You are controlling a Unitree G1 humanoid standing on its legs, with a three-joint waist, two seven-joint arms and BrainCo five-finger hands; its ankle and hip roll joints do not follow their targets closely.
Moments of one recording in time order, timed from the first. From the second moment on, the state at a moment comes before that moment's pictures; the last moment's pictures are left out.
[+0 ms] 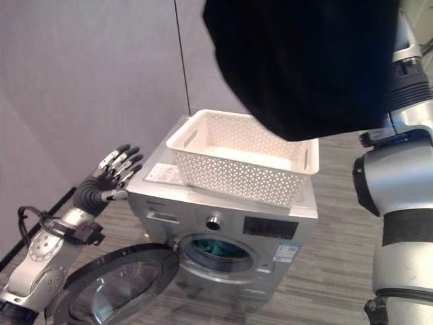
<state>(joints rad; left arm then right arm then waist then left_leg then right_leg) -0.01 0.79 -0.15 -0.21 -0.87 -0.22 -0.19 -1.62 -0.66 0.55 0.76 0.26 -0.26 -0.48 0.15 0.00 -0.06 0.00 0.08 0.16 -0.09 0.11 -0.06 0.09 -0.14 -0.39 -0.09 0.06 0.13</state>
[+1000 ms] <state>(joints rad) -0.55 0.57 -0.48 -0.17 -0.92 -0.33 -0.03 -1.53 -0.26 0.60 0.74 0.34 -0.23 -0.43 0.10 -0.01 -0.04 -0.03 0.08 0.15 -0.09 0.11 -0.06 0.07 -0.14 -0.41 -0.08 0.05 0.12</state>
